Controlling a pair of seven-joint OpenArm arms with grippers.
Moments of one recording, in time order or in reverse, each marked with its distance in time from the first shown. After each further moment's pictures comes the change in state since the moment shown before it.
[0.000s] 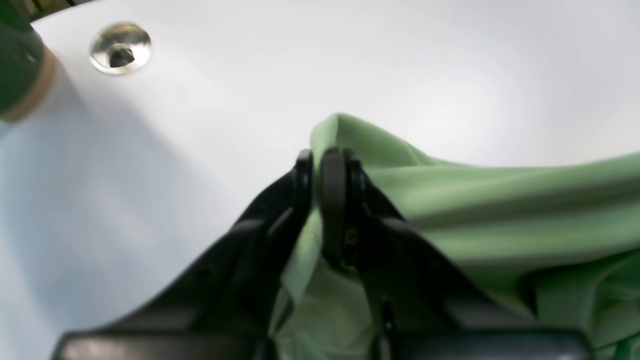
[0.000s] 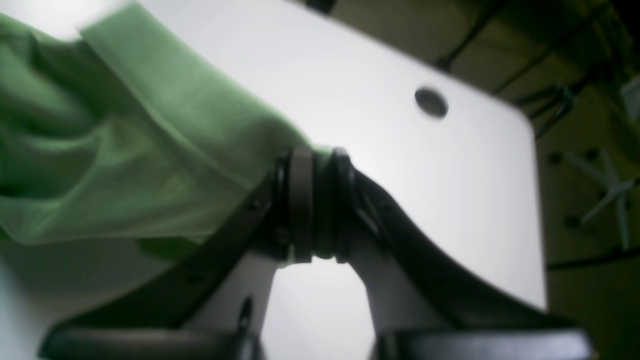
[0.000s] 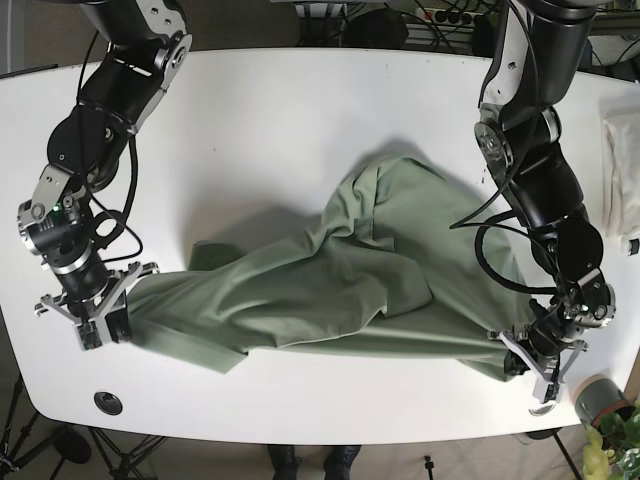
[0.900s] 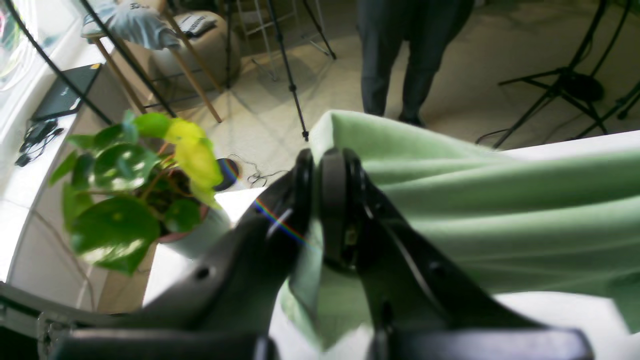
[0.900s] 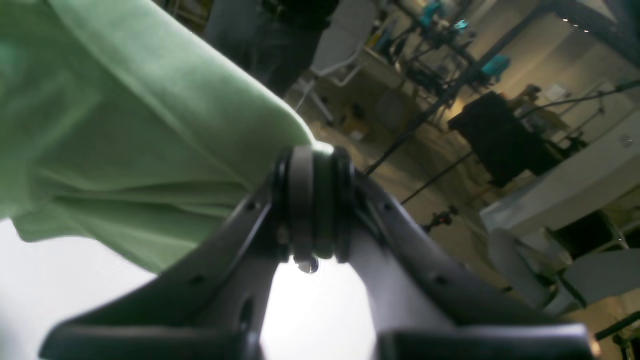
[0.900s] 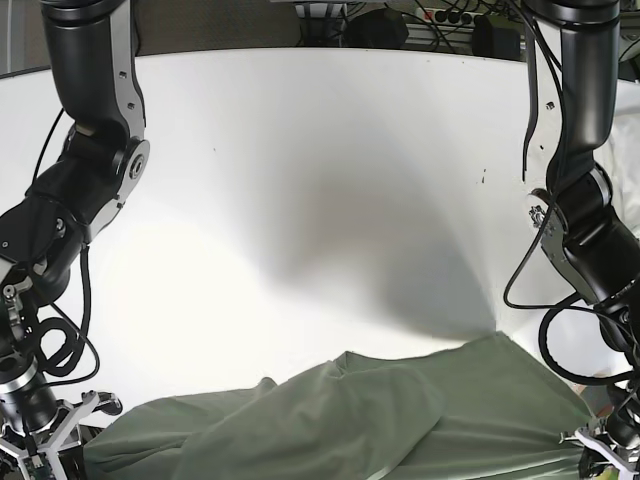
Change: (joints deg) left arm -19.5 -6.4 0.0 0.3 -0.9 -0.5 2.9; right arm 27.8 6.0 -7.8 0.7 1.1 0.0 -6.8
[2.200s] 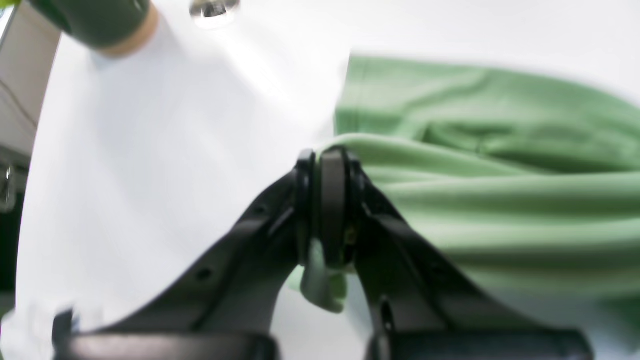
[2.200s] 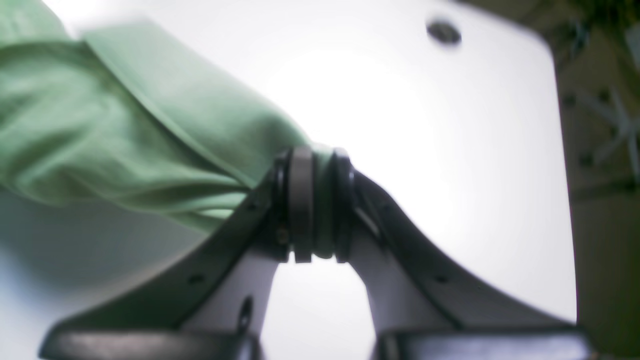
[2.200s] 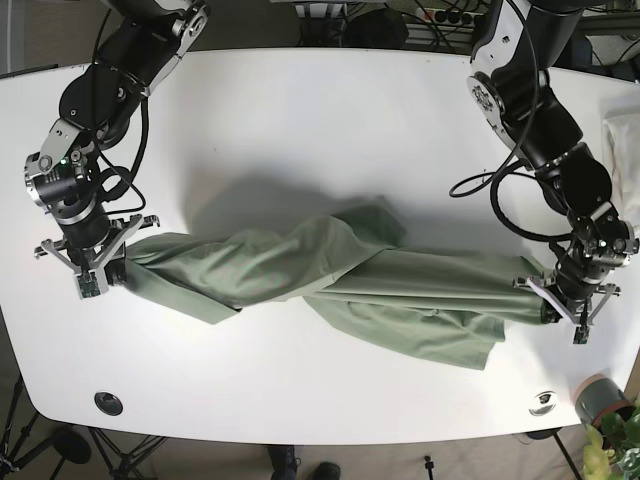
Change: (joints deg) left arm 35.1 6.5 -6.5 19.5 0.3 -0.2 2.7; right arm -38.1 -10.3 13.0 6.7 -0.5 -0.2 0.0
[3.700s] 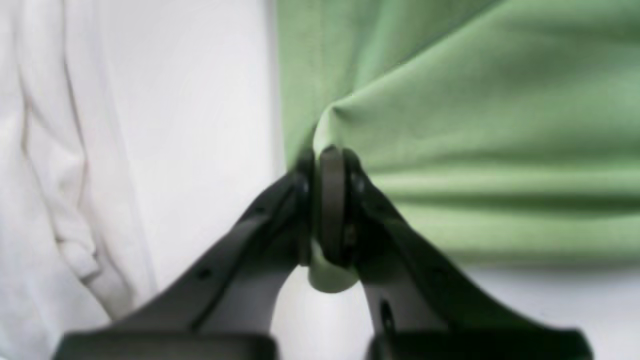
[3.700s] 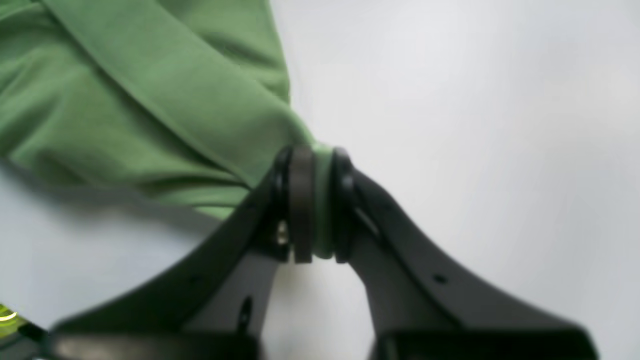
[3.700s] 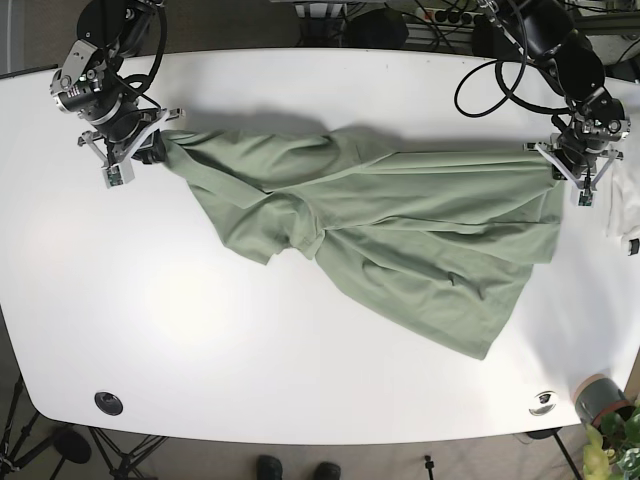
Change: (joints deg) left arm 27.0 0.1 -10.8 5.8 -0.4 -2.2 -0.5; right arm -22.9 -1.9 2.9 -4.7 13.5 -0.3 0.1
